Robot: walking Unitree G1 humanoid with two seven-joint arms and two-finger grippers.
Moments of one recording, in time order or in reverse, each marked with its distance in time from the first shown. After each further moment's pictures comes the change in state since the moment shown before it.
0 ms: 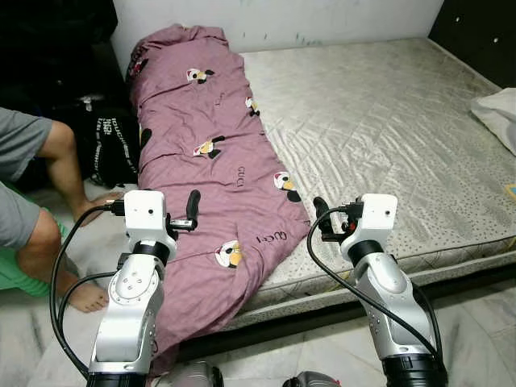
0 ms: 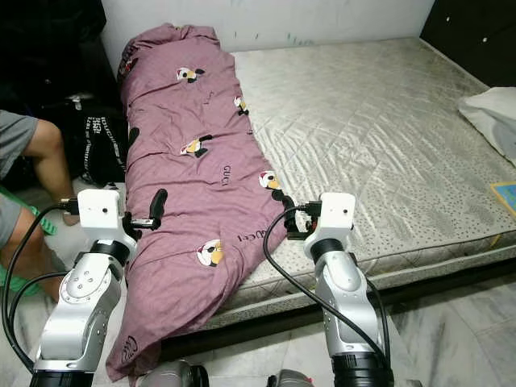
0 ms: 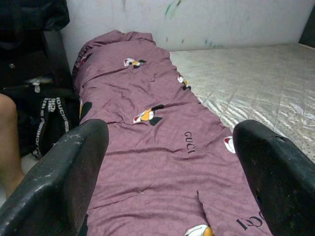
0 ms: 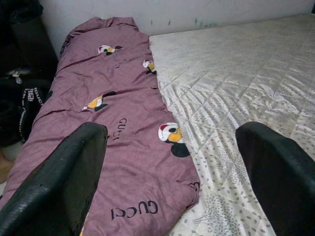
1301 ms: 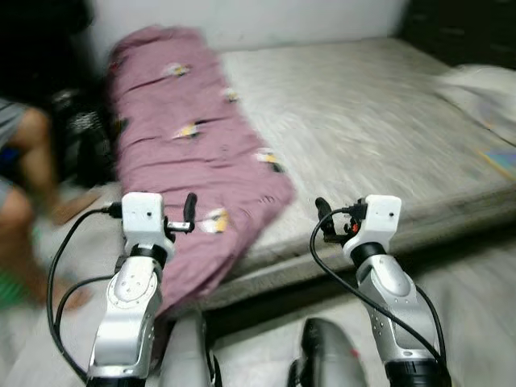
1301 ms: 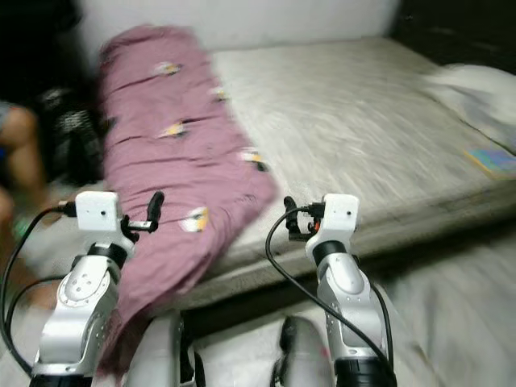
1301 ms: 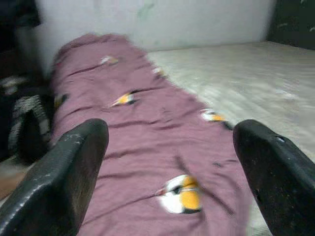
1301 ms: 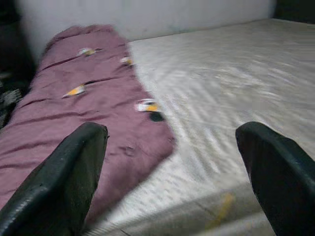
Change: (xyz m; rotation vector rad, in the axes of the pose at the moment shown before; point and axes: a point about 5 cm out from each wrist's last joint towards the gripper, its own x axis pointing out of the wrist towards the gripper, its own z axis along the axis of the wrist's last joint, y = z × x) left arm 0.002 -0.001 0.005 0.026 -0.016 -0.008; right arm -0.007 -0.005 -0.002 0.028 0.003 -0.019
